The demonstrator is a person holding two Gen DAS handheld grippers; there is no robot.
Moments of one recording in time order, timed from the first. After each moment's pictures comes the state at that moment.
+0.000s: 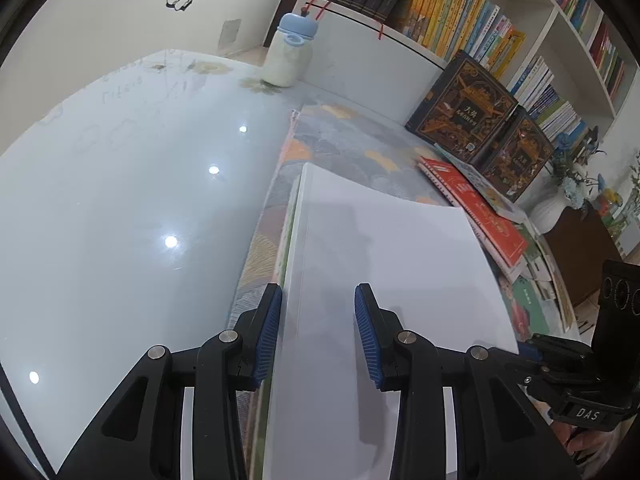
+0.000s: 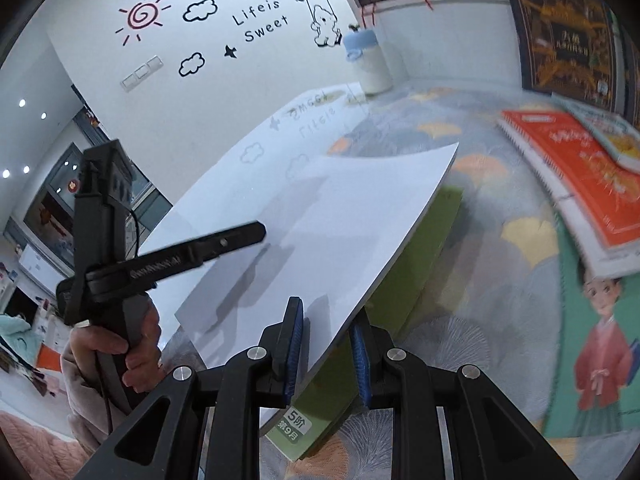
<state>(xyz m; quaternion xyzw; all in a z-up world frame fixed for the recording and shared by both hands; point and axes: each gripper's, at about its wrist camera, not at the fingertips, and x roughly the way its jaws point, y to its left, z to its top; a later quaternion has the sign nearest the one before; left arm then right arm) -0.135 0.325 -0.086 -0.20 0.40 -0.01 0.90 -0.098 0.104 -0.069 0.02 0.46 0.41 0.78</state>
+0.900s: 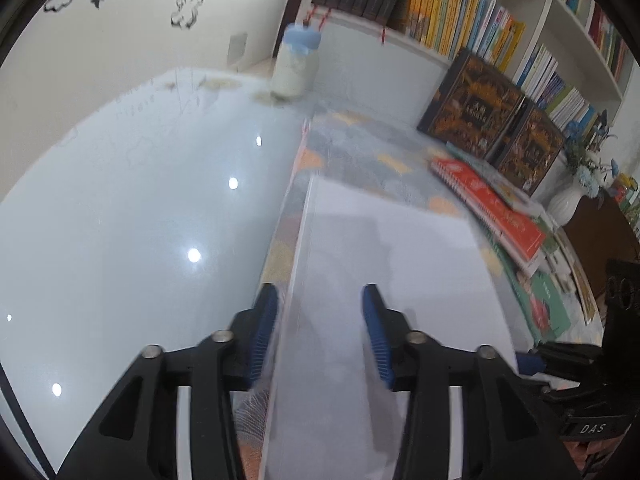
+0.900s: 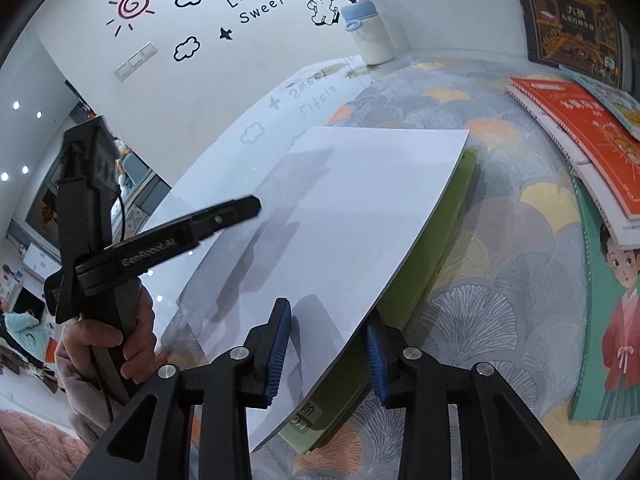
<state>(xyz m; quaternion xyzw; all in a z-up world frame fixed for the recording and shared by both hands) -0.144 0.324 -0.072 -0.16 0.38 0.02 0.91 -0.096 0.116 -0.084 0.02 0.50 0.41 0.76</state>
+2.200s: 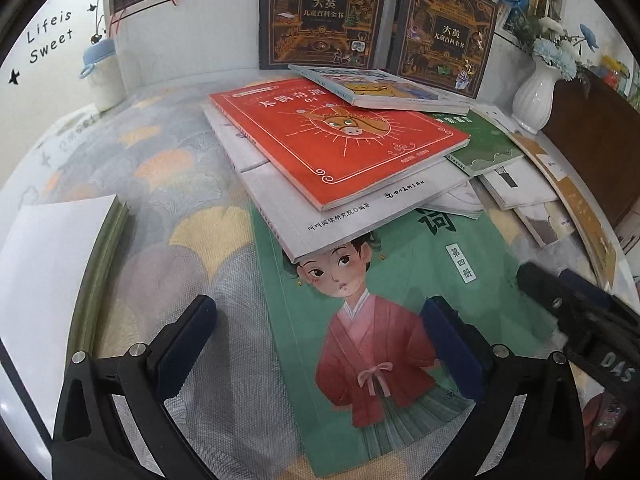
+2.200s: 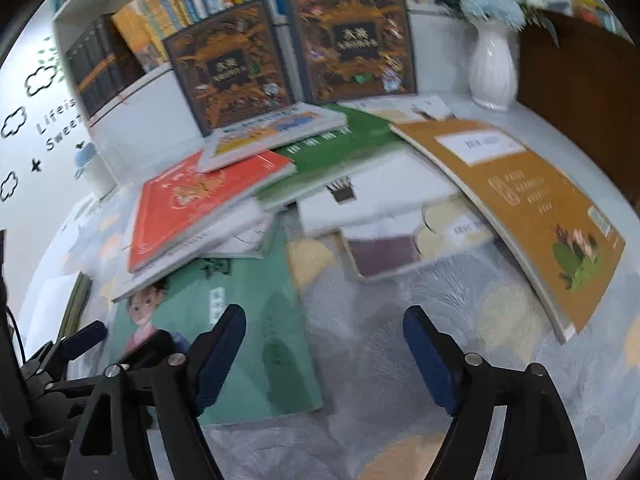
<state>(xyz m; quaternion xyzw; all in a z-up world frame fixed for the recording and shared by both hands) -0.052 0.042 -0.096 -0.04 0.44 -0.02 0.90 -0.051 -0.152 -0.091 0.08 0.43 0.05 0.90</state>
